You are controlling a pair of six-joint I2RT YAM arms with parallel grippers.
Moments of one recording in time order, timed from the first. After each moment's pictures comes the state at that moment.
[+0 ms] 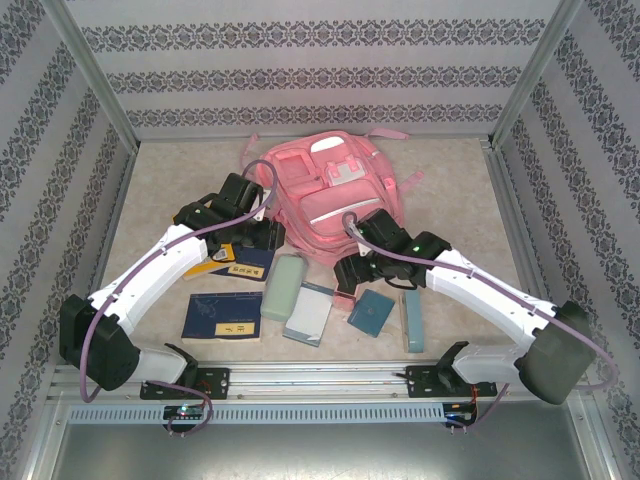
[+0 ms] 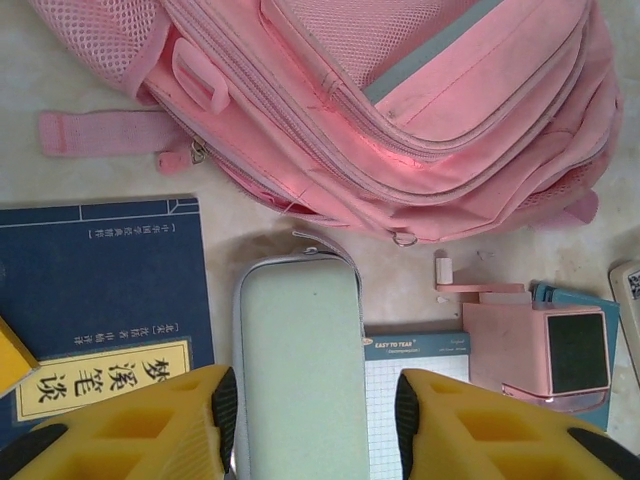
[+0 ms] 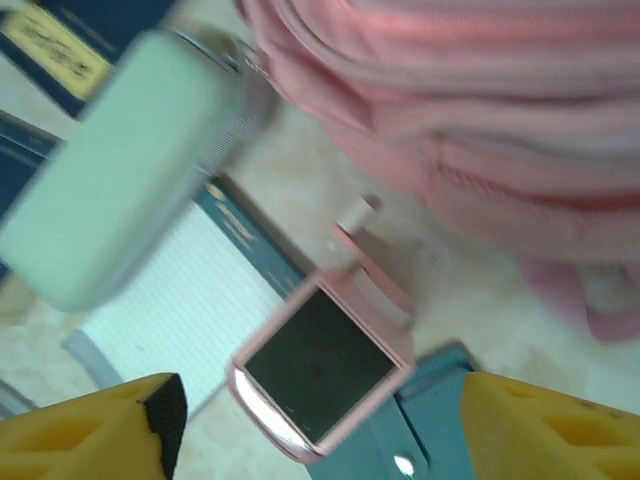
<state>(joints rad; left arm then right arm) -0.48 1.37 1.20 -0.81 0.14 -0.32 0.71 1.26 0.98 -0.78 -0.07 0.38</state>
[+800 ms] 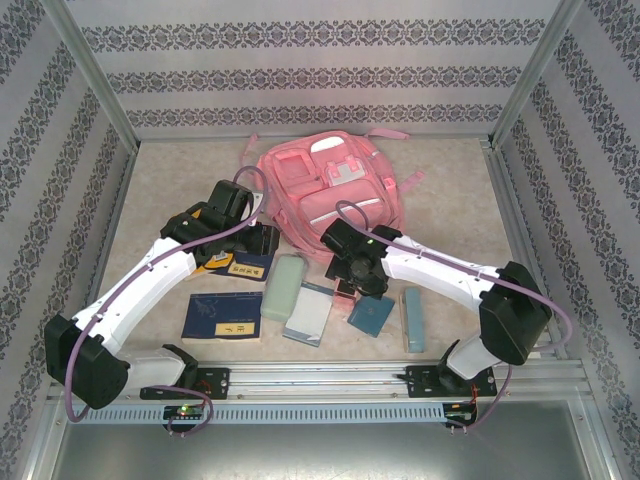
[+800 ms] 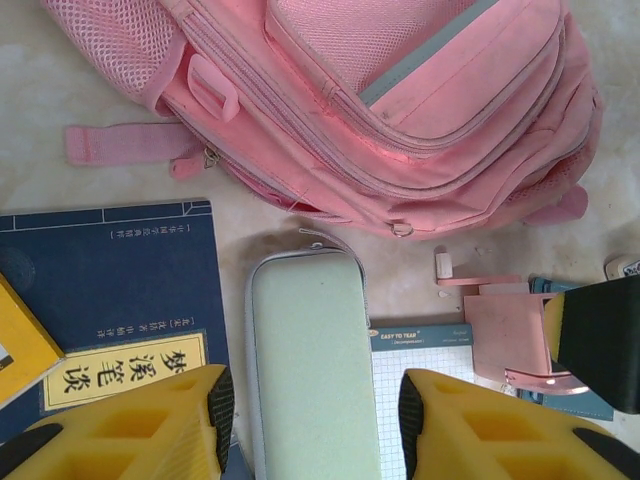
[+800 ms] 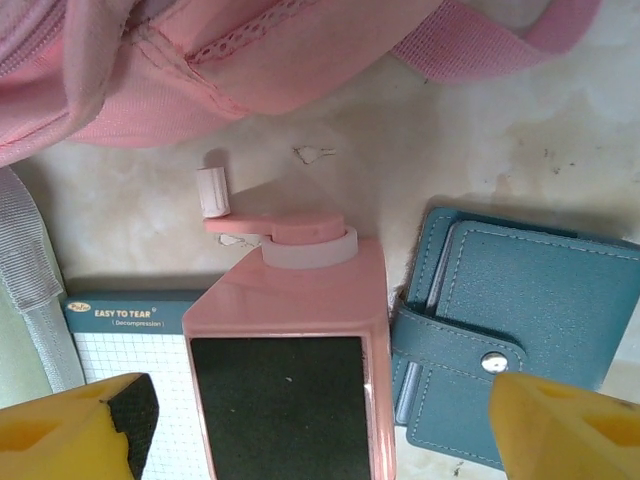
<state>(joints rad) -0.48 1.26 1.14 -0.79 0.13 -0.29 0.84 1.54 1.12 -0.95 0.09 1.26</state>
